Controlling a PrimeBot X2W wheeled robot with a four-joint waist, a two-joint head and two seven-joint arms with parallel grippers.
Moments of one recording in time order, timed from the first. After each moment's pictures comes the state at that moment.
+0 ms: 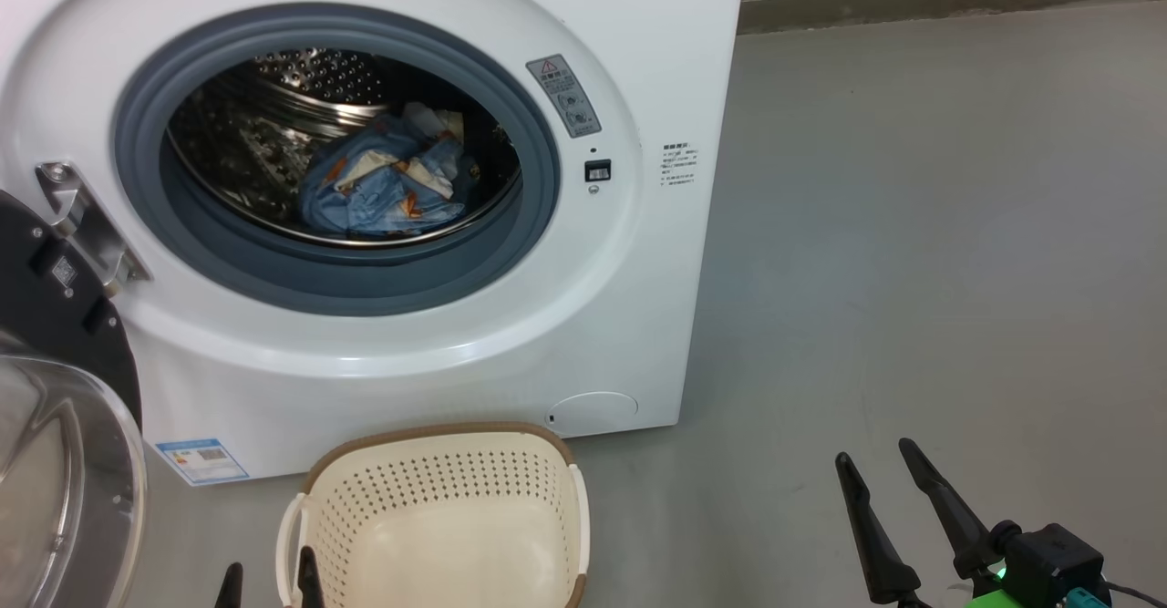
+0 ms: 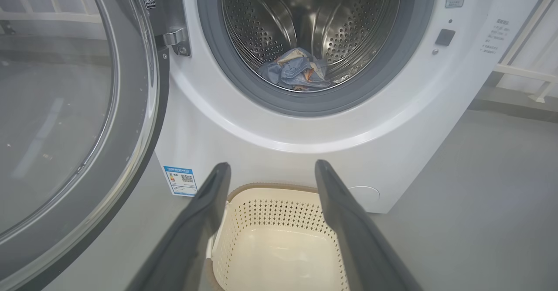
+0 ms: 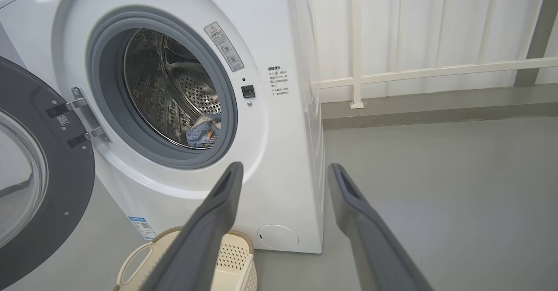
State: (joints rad) left arm 0.17 0.05 -0.07 0.13 -0.29 0.11 -0.25; right arm 0.09 -0.12 0.10 0.04 0.29 0.12 -0.26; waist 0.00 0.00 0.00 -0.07
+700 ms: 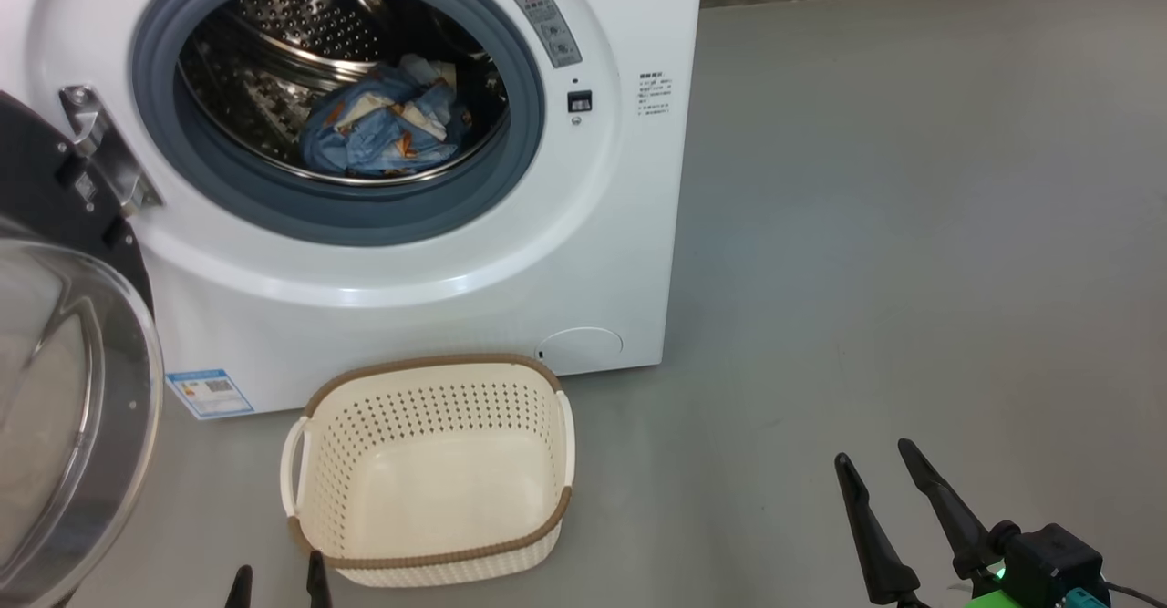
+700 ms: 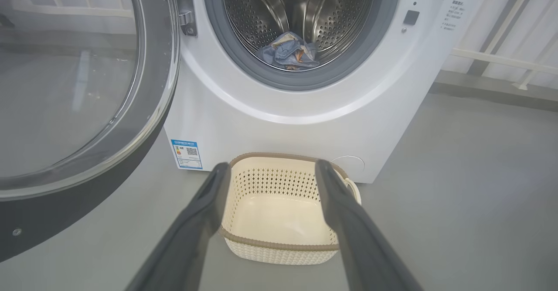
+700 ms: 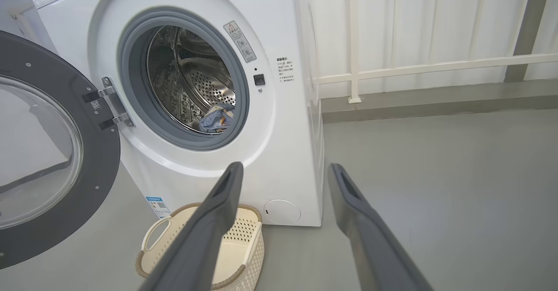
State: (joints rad) left arm 0.17 0.05 -0.08 0.14 -0.28 0.14 -0.25; right arm 0.09 -0.12 0.11 0.04 0.29 0.12 -0.26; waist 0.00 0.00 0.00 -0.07
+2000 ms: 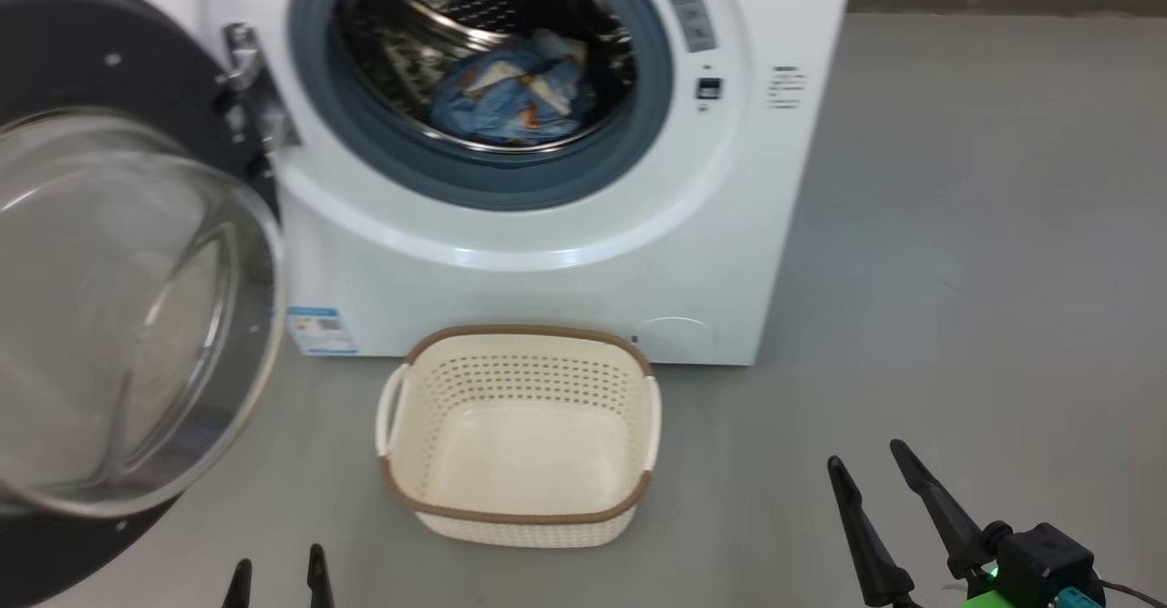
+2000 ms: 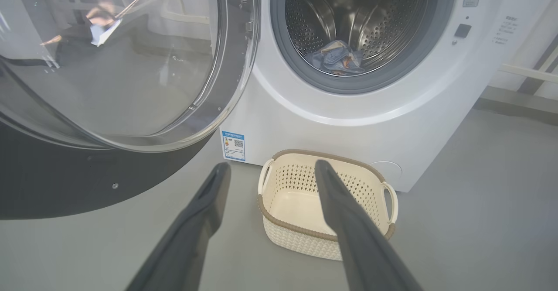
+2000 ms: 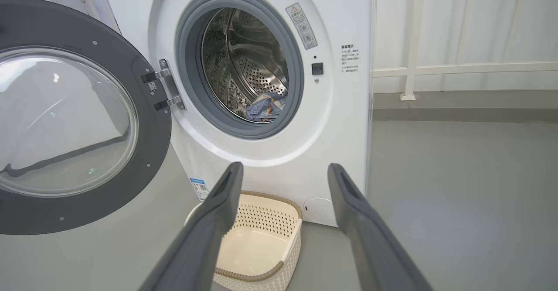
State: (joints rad) left arm 0.17 0.05 -0.09 0.12 -0.27 0.15 -0.25; right arm 0.09 -0.13 0.12 0.05 0.29 0.12 -0.26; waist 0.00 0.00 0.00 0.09
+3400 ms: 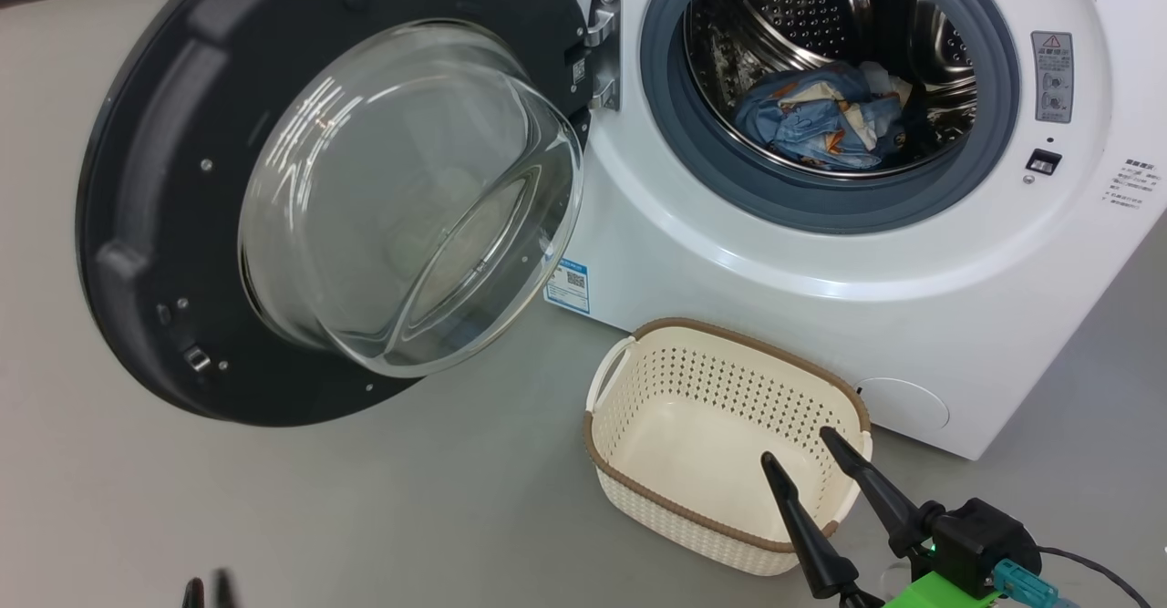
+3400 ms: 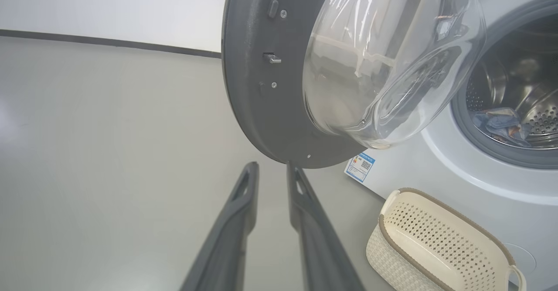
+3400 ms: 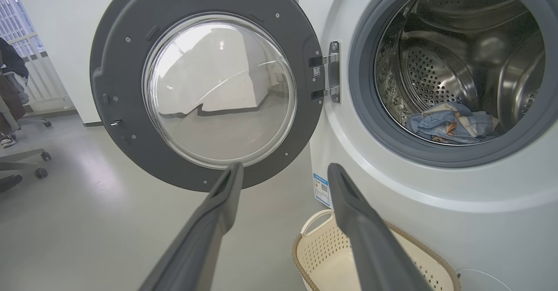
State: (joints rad) left arm 0.23 0.05 -0.02 0.05 -0.35 0.21 -0.25; right arm 0.00 -0.18 0.28 0.10 0.32 0.12 -0.26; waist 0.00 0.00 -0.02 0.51
